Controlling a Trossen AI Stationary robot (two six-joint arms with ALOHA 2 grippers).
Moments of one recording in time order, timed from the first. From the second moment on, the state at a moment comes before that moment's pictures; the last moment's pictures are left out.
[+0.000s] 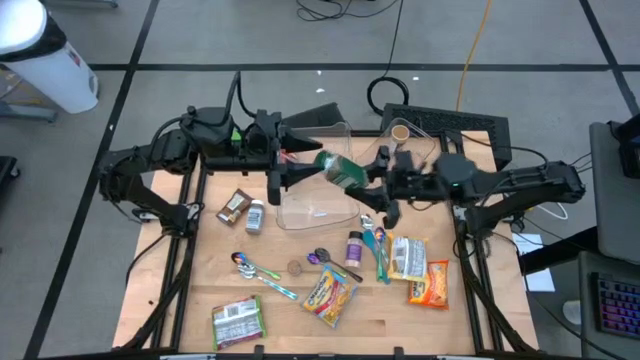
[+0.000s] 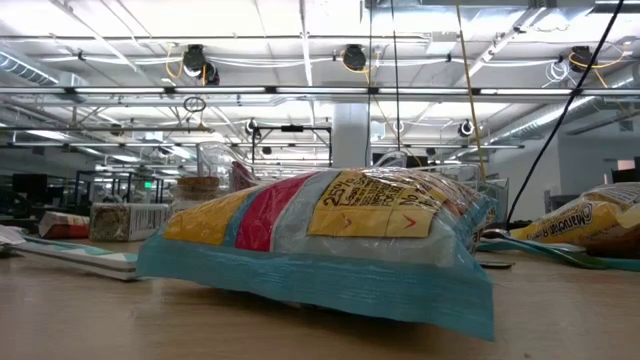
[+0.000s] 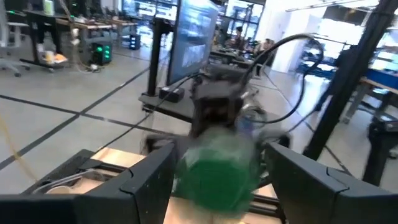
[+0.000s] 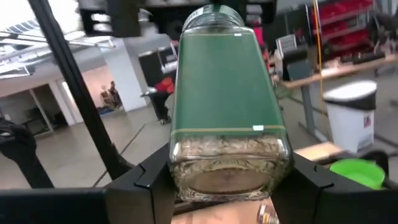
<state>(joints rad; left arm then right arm) -0.05 1.48 1.89 -0.44 -0.07 -0.21 0.10 1.20 1.12 0.26 0.11 0.28</state>
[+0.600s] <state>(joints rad) -0.04 1.51 1.89 -0.39 -0.06 -0.13 0.07 1.27 1.12 0.30 0.05 0.30</state>
